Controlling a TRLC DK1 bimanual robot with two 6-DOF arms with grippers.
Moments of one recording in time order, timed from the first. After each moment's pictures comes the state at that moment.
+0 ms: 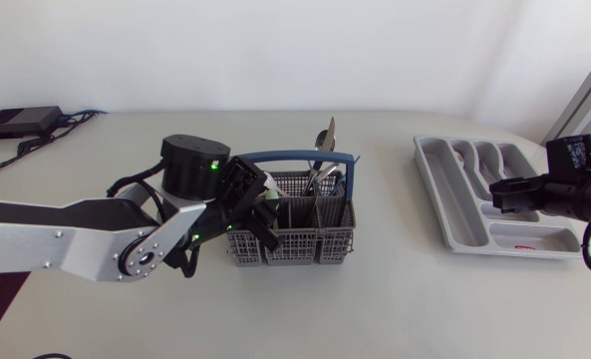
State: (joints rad) left arm -0.66 1.58 0.74 0.31 -0.08 0.26; right arm -0.32 1.20 0.68 -0.14 -0.23 -0.31
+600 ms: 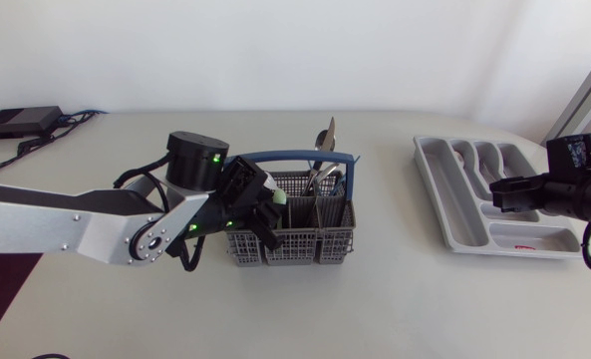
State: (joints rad) left arm -0.61 1.64 0.78 0.28 0.10 0.24; right arm -0.32 1.20 0.68 -0.13 -0.23 -0.31
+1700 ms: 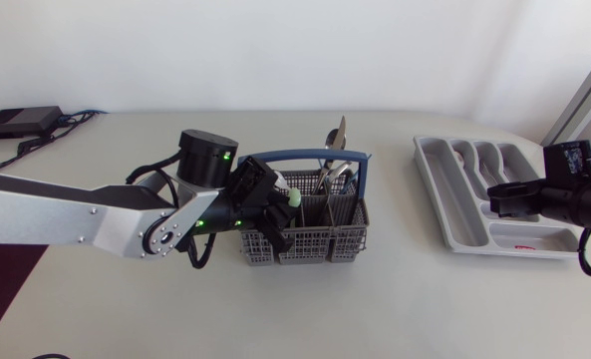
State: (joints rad) left arm -0.62 1.69 0.82 0.29 0.23 0.23; right arm -0.32 1.20 0.64 -0.10 -0.23 -0.31
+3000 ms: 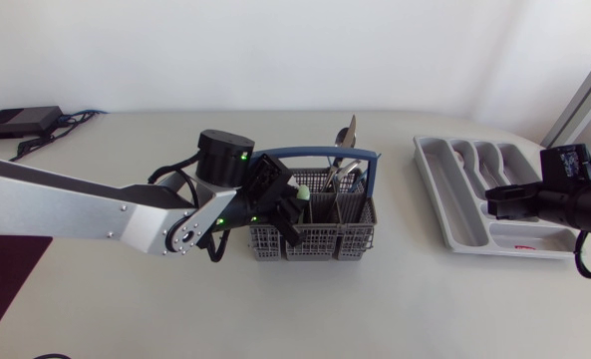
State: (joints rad) left arm -0.66 1.77 0.87 0.36 0.15 0.26; right arm -0.32 1.21 0.63 -0.08 -0.23 -0.31
